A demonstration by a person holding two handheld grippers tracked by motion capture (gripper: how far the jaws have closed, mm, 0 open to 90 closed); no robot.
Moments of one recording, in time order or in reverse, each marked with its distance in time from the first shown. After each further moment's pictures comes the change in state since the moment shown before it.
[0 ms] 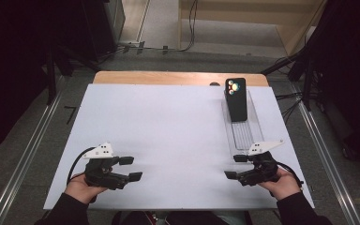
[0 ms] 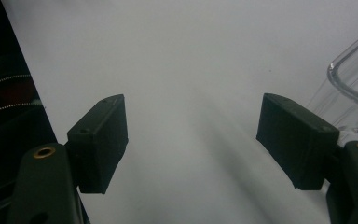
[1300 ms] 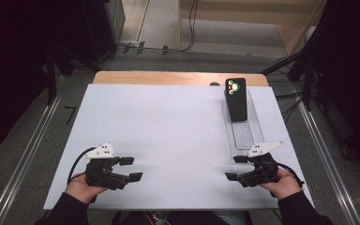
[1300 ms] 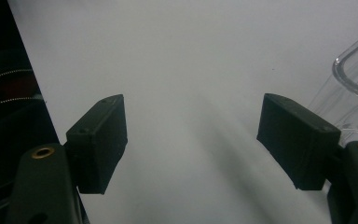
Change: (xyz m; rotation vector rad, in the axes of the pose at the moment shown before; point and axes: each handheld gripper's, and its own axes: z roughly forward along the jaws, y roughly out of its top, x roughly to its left) left arm 0.001 -0.001 0.002 0.011 0.000 0.000; right arm -0.001 -0.004 0.001 -0.007 0.013 -0.020
